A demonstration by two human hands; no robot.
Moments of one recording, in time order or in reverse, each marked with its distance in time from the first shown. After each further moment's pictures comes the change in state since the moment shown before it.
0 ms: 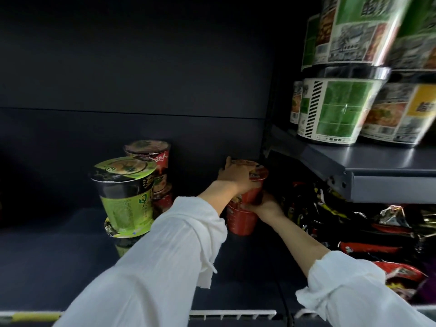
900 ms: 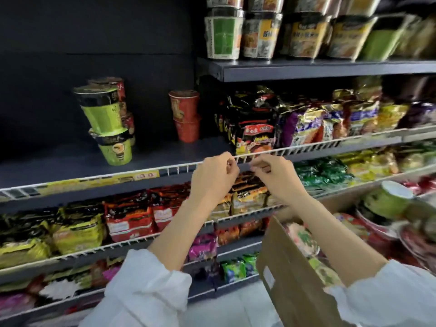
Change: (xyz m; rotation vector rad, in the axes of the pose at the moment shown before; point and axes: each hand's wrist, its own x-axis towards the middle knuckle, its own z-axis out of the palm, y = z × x) left_hand -0.371 0.166 0.045 -0.250 0.238 0.100; right_hand -0.400 0.032 -0.103 -0.434 0.246 -0.198
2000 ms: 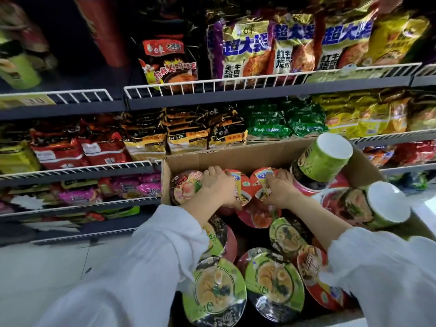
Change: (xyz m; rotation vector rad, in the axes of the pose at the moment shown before) left_hand -0.014 0.153 0.330 0.666 -0.789 -0.228; right_hand -0.046 0.378 -0.046 -0.504 -0.717 0.224
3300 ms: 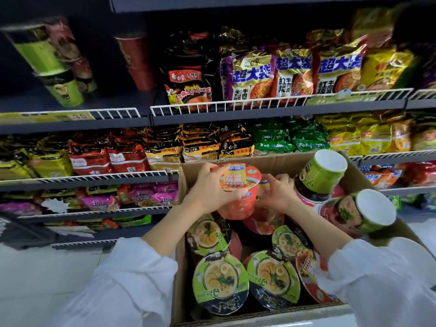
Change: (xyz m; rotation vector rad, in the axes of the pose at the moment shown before) left_hand -0.098 -0.032 -0.032 -0.757 0.358 0.085; right_hand -0.055 -0.022 -0.026 0.298 0.182 -0.055
